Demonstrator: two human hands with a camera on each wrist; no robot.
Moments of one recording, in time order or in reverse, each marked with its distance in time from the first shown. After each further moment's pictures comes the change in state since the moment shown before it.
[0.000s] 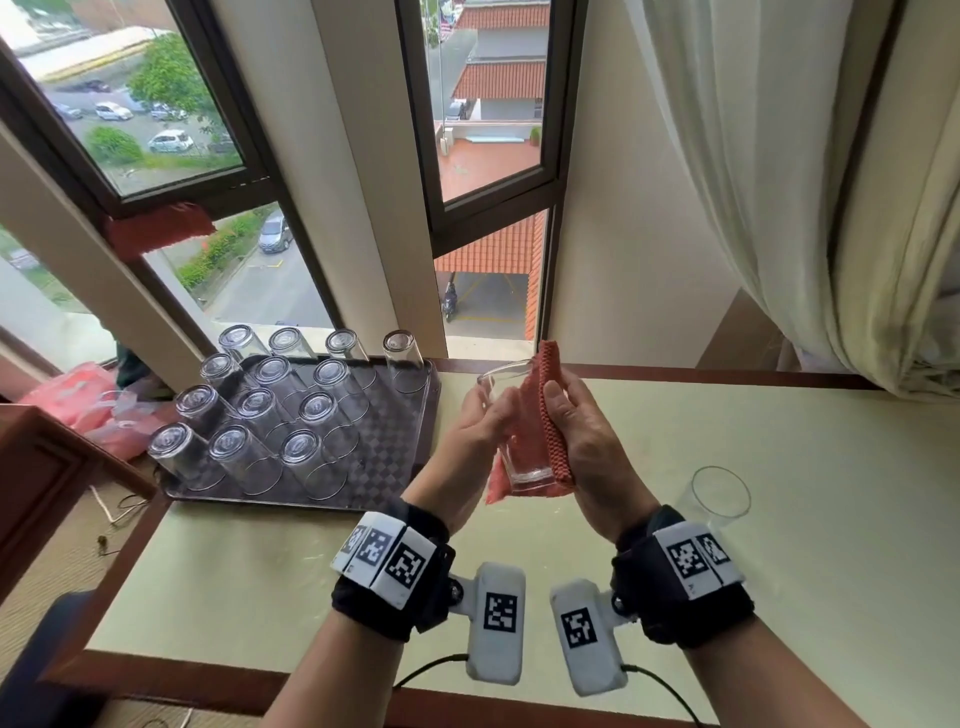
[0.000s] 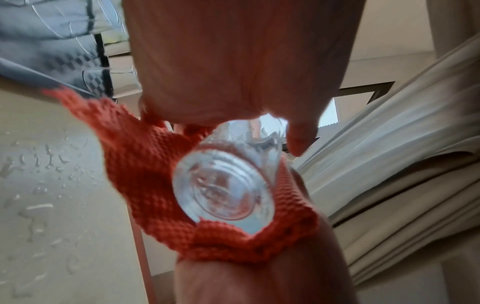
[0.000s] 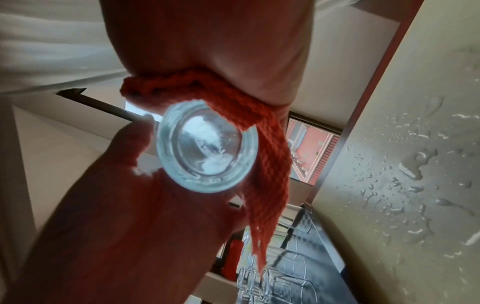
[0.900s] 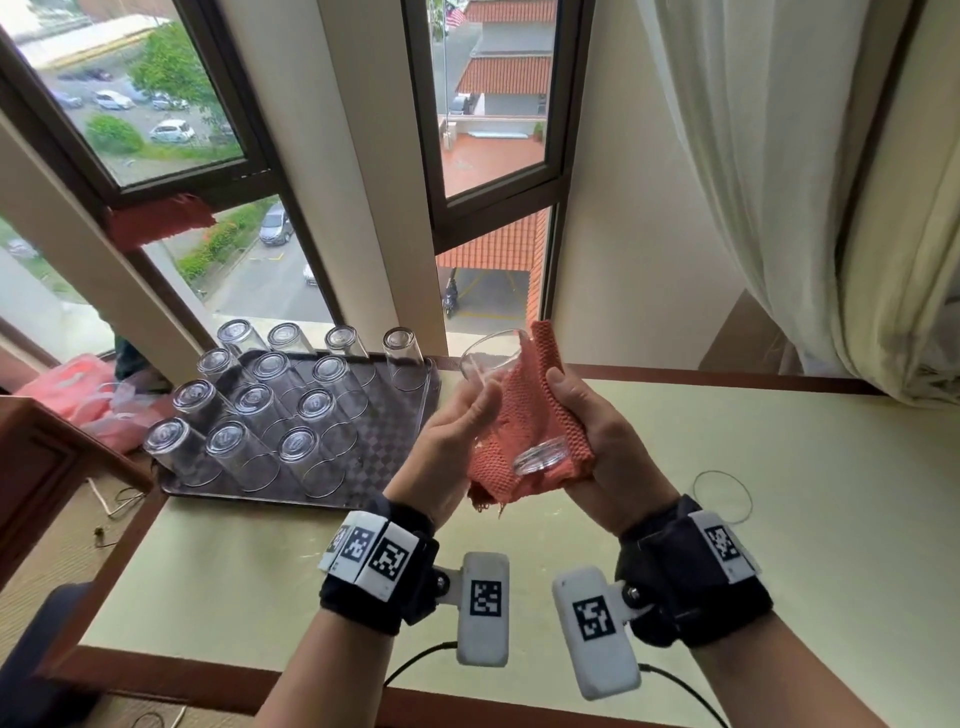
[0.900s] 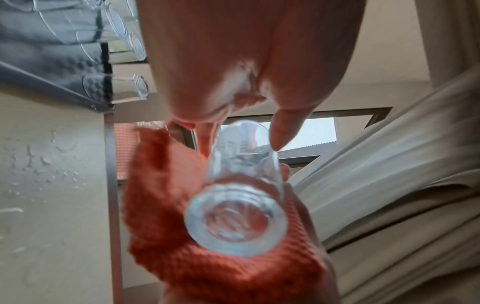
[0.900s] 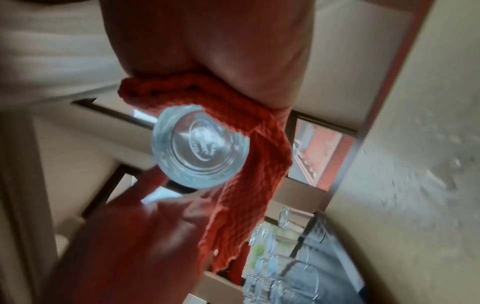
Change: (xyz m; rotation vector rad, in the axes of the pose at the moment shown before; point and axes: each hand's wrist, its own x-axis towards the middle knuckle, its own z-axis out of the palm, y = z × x) left_hand -0.003 0.007 -0.015 -0.012 -0.035 0.077; right_hand -0.002 -0.027 0.005 0.248 -0.173 0.090
